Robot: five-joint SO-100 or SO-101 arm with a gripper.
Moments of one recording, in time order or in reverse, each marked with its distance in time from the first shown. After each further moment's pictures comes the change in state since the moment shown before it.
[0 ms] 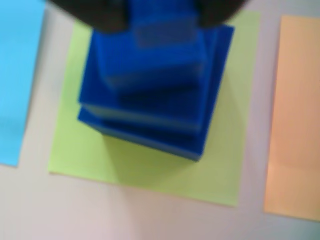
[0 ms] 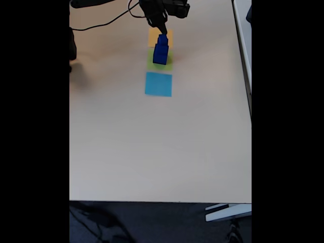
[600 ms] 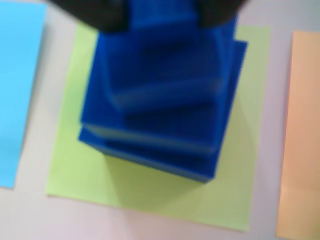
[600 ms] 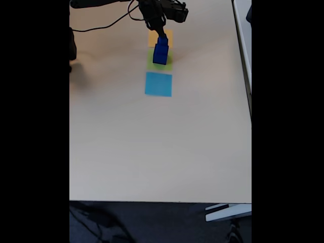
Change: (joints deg) arm 0.6 0.0 1.8 0.0 0.0
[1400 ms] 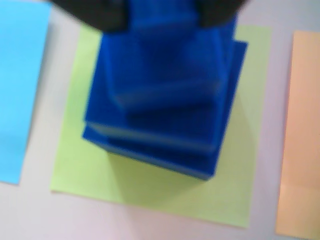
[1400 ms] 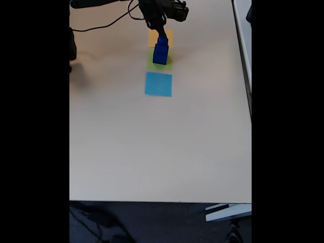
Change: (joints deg) arm -0.1 0.0 -1.4 1.0 -0.5
